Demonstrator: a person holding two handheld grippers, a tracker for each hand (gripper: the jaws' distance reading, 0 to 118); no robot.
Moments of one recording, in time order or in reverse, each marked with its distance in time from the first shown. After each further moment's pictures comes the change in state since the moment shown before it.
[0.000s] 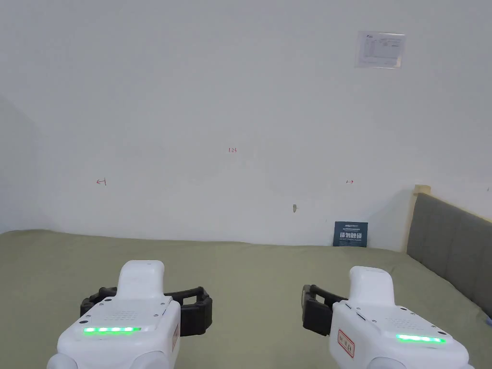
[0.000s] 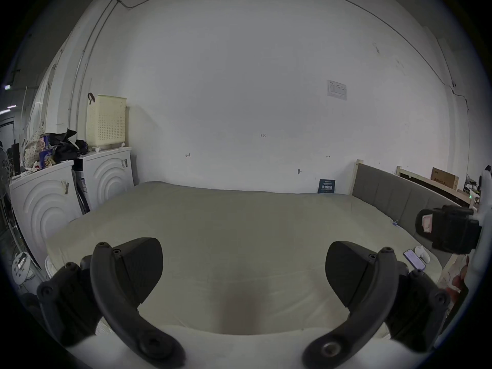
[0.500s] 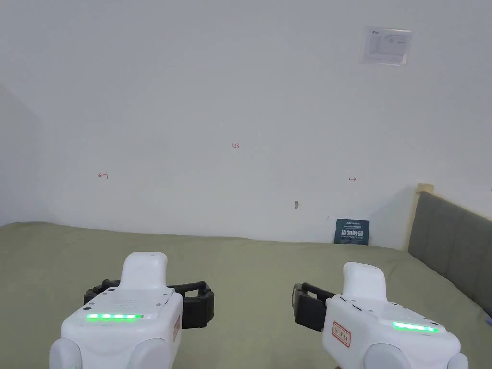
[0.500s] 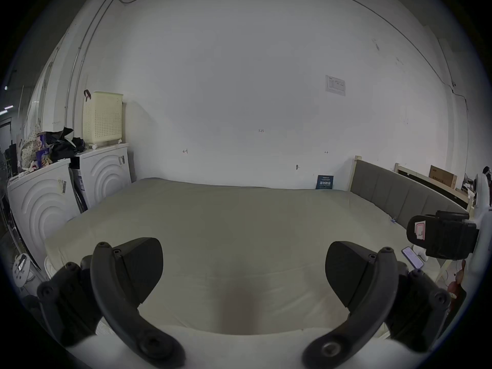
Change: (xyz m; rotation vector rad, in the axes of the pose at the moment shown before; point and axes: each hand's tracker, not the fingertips) left arm -0.002 0.003 -0.007 -0.024 -0.005 -0.004; right arm -0.006 0.007 -0.008 -0.040 0.031 -0.037
